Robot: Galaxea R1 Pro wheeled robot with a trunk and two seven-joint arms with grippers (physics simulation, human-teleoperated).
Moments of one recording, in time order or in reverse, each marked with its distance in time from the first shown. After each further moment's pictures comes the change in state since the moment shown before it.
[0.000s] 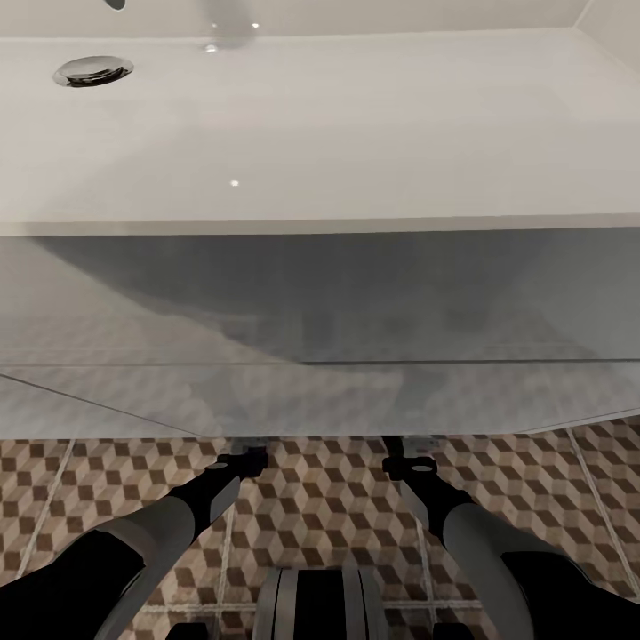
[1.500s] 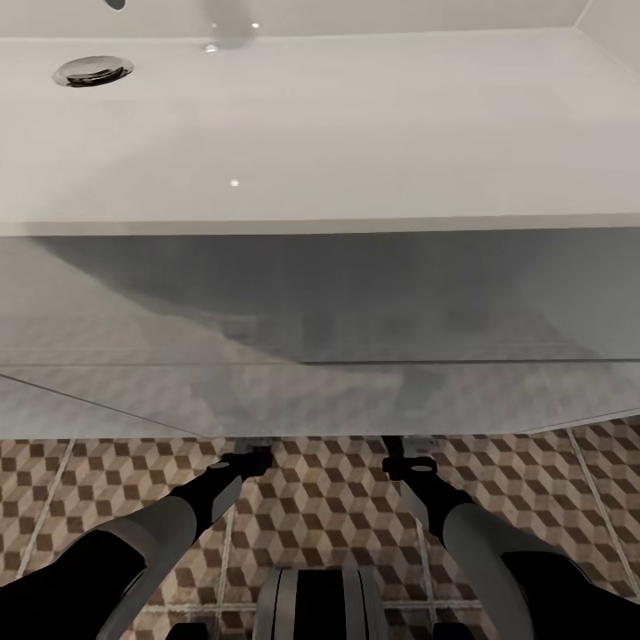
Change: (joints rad) left arm -0.001 -0.006 -0.004 -0.004 0.000 -0.005 -0.035; right arm 0.000 0.000 0.000 0.000 0.000 0.000 0.000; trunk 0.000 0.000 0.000
